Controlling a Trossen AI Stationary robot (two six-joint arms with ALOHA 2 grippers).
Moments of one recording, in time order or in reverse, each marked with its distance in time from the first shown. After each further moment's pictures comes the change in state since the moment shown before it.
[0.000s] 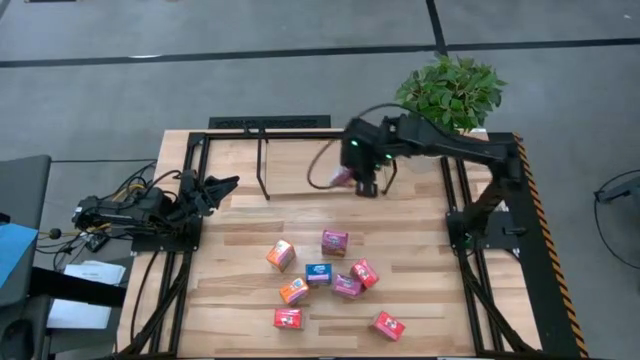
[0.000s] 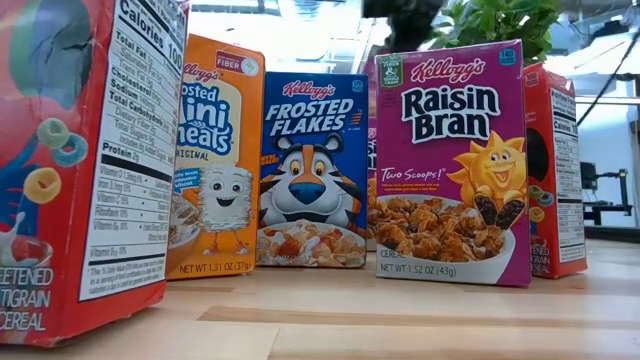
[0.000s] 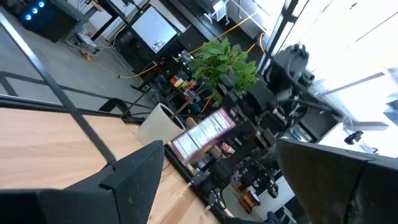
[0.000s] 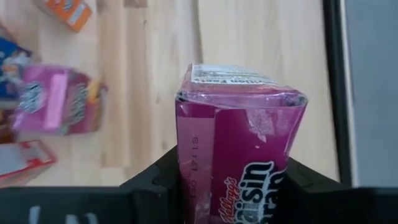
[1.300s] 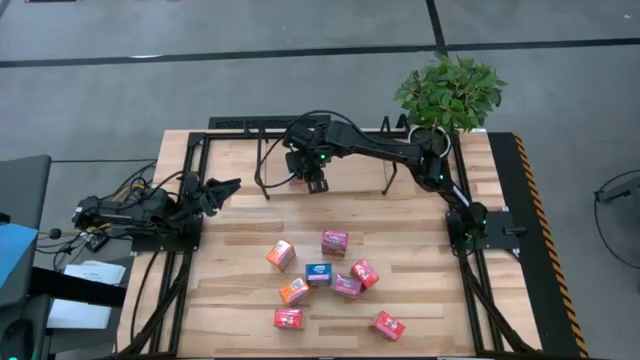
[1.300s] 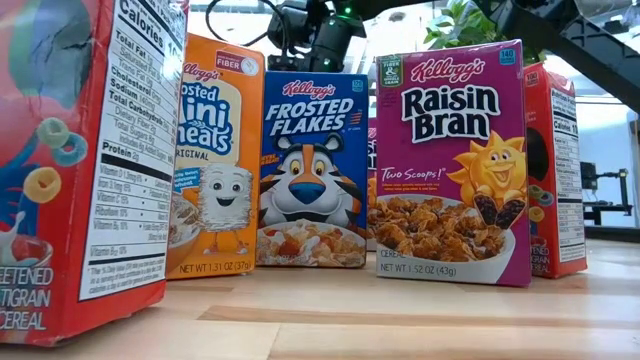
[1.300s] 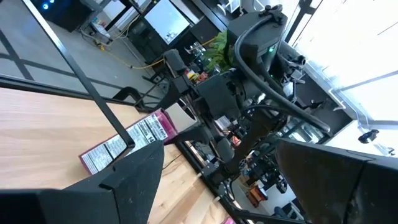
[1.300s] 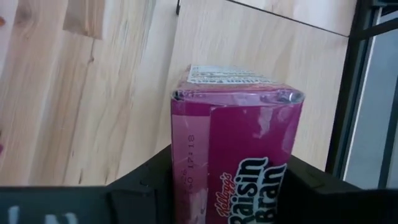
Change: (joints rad) left arm 0.000 0.000 0.000 -0.070 -0.019 -0.050; right arm -0.027 0.607 0.550 0.032 -0.003 -0.293
